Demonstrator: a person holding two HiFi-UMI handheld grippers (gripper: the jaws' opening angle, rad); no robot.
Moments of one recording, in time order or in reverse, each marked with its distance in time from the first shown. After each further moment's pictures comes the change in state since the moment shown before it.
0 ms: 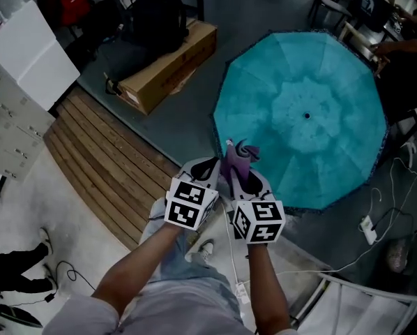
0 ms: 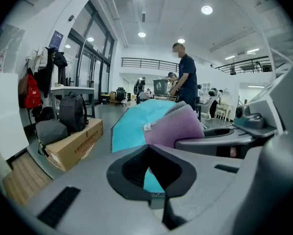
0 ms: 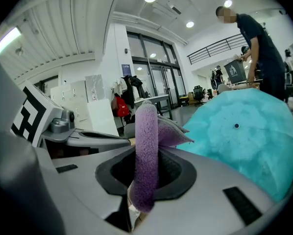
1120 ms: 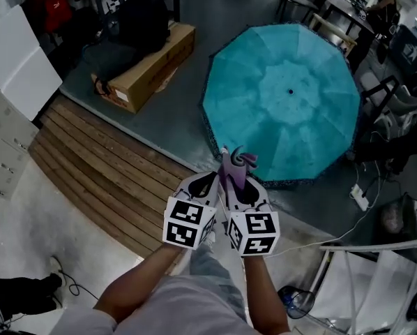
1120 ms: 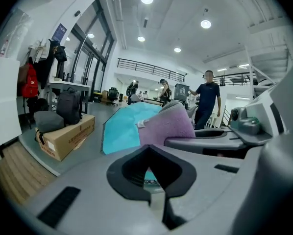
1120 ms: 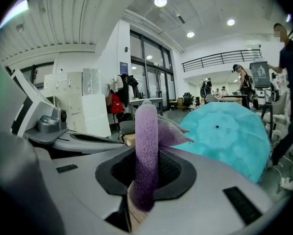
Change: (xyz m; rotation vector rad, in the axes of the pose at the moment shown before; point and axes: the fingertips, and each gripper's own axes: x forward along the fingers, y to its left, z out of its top) left arm -0.152 -0.043 -0.058 -0.051 -0.039 -0.139; right arm -0.101 0.121 -0.041 -0.067 -0.011 -0.187
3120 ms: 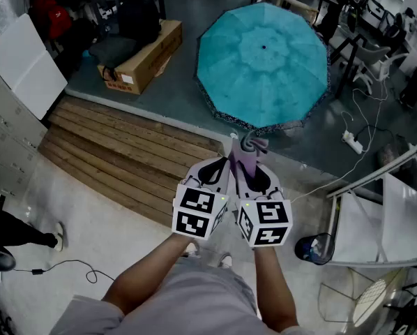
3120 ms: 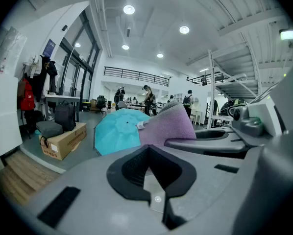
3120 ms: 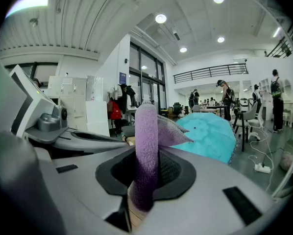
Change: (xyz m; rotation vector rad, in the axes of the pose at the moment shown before) left arm -0.265 -0.176 -0.084 0.119 -0.060 -0.104; right arm -0.298 0.141 -0.066 -0.003 -0.101 -0.137
